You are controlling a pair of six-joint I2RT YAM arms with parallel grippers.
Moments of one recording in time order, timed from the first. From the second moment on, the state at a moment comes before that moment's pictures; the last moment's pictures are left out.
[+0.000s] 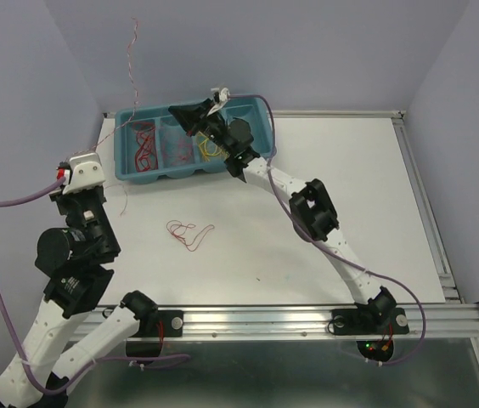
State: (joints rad) left arm -0.61 0.54 0.96 0.10 -1.01 0.73; right arm 0.73 2.64 2.37 0.83 -0.24 0.45
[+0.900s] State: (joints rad) left arm -0.17 1.22 1.46 0.19 -0.53 0.54; right arm 0.82 2.61 2.09 0.63 0.08 0.30
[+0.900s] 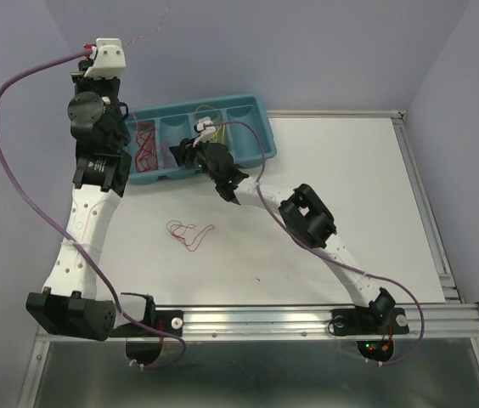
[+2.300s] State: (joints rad) left arm 0.14 1.75 1.53 0.01 -0.14 -0.01; right arm 0.81 1.96 1.21 0.92 0.26 0.28
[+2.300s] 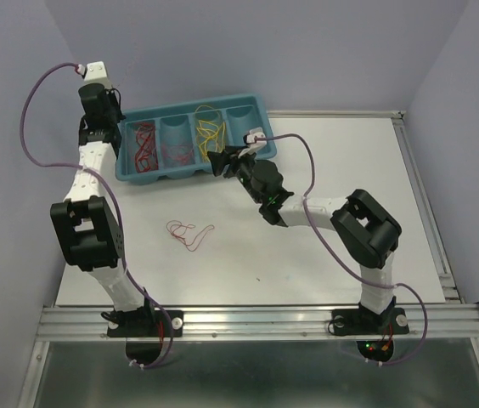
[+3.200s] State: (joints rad) left arm 0.11 1.98 1.46 -0.22 -0.27 -0.10; right arm 0.77 1.93 1.13 1.00 0.22 0.36
